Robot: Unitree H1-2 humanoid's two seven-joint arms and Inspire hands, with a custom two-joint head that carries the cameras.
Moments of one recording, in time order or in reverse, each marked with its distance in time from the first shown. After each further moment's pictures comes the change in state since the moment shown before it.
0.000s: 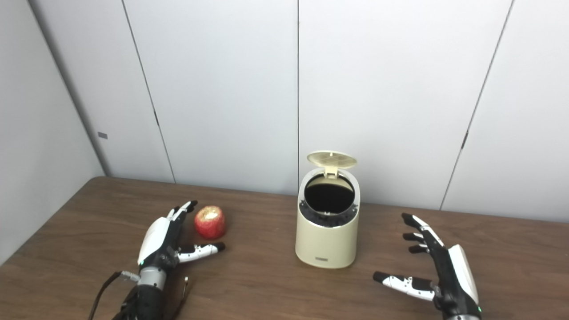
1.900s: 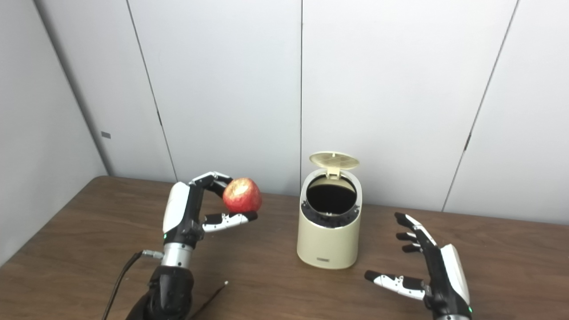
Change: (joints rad) left arm -0.074 -0.081 -0.087 -0.288 0.035 -0.073 0.073; right arm 0.018 0.050 0.002 -0.059 -0.048 0.056 -0.011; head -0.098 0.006
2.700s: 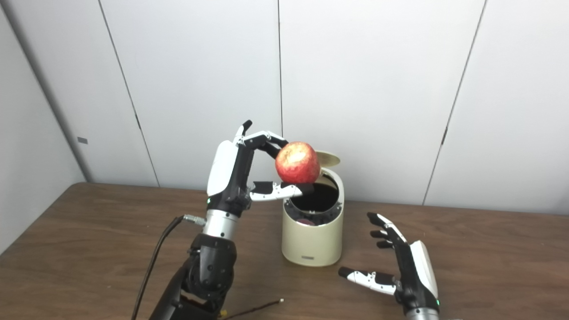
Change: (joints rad) left arm -0.158 -0.146 -0.102 -0.011 0.078 0.038 -0.080; right arm -0.001 0.046 0.012 0.030 -0.029 0.003 -0.023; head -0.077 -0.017
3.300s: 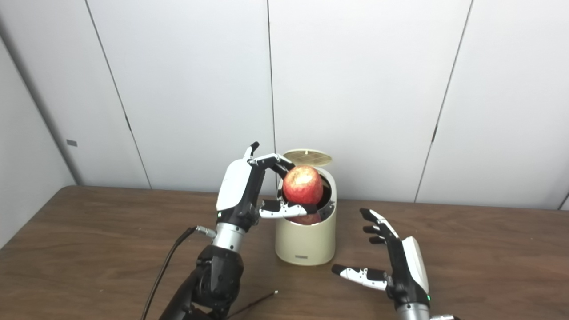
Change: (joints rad) left arm 0.007 -0.005 -0.051 0.140 0.051 -0.018 0.047; right arm -0.003 0.014 0.002 -0.002 -0.001 -0.001 -0.025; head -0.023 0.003
